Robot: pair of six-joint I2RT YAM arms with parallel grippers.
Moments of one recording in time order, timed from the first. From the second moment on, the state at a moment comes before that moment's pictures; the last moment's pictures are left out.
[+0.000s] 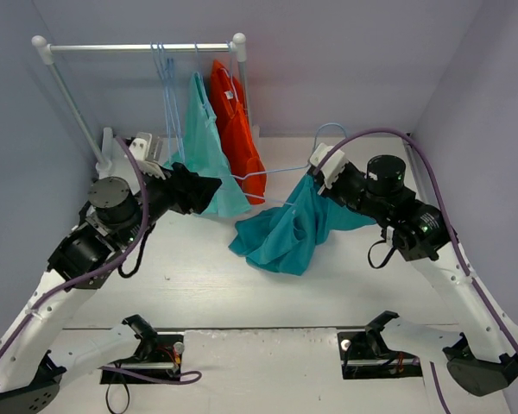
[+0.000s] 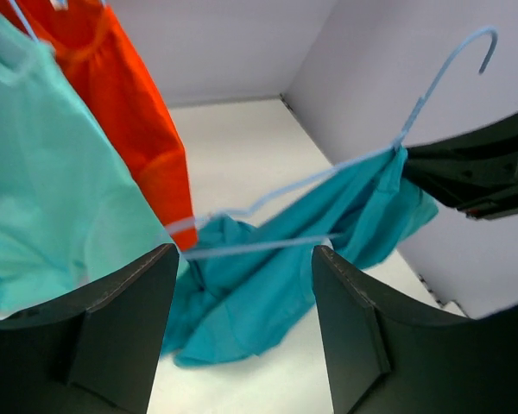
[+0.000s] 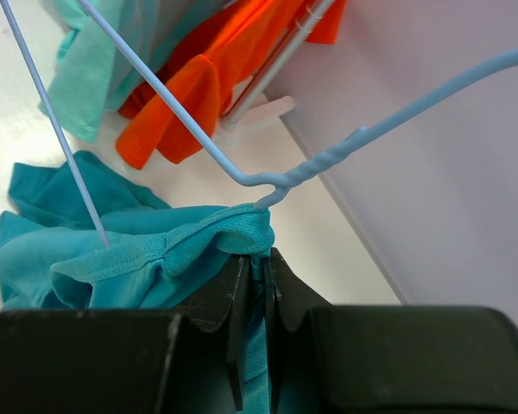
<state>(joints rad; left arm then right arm) -0.67 0.92 1.32 -0.46 -0.04 -0.40 0.58 1.05 1.34 -0.58 -0.09 -0.59</state>
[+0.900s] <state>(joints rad) -1.17 1.44 1.18 -0.27 -0.70 -0.85 0.59 1.12 1.36 -0.51 0.05 -0.52</state>
